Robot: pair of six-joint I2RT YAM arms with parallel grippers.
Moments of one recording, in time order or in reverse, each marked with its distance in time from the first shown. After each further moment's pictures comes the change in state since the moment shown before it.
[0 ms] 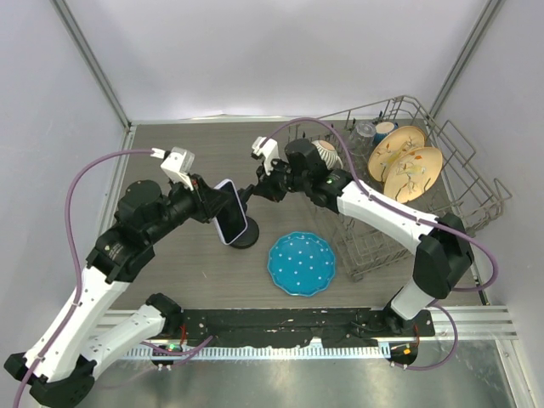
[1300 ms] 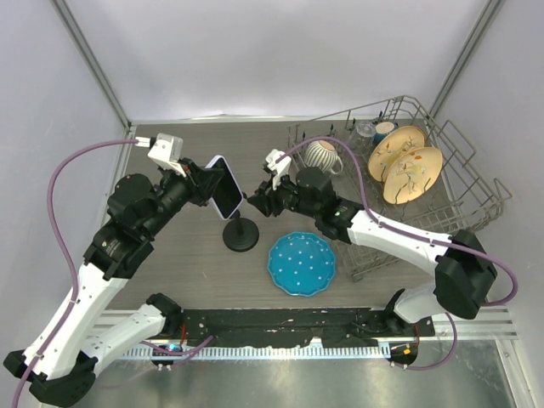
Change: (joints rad) left arm 0.000 0.032 0.075 0.130 -0.120 0.072; right arm 0.097 -0.170 -0.299 0.368 0.165 0.168
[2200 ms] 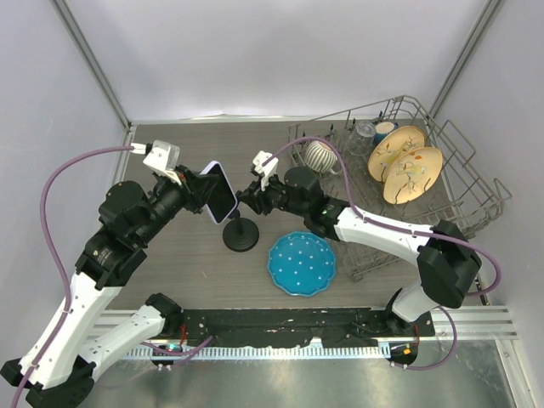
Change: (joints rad) left arm 0.000 -0.055 0.000 -0.053 0.030 0.071; right arm 0.034 0.101 0.042 0.098 0.001 -0.068
